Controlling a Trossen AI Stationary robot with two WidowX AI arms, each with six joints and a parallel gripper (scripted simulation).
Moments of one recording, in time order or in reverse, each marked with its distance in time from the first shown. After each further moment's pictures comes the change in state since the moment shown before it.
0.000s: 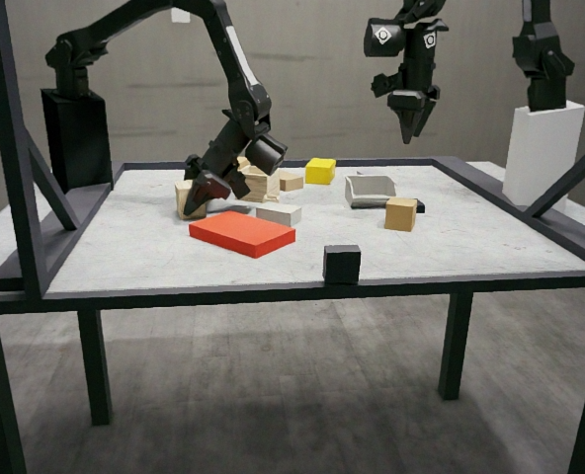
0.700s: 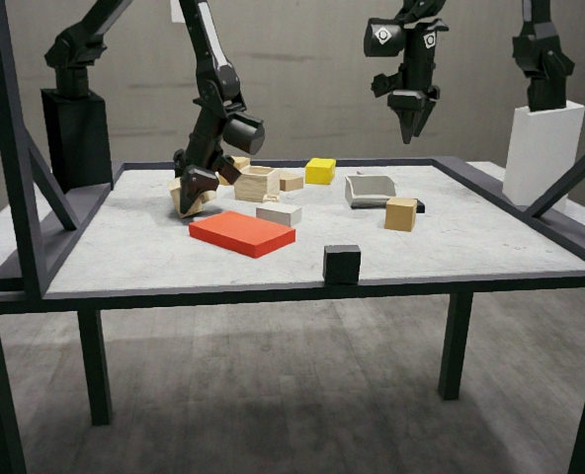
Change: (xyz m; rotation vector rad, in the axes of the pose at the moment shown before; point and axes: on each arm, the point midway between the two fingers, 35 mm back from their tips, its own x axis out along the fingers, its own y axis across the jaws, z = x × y) left arm 0.001 0.001 -0.014 -0.002 -0.264 0.009; right arm 0.000 0.000 0.000 0.000 0.000 0.000
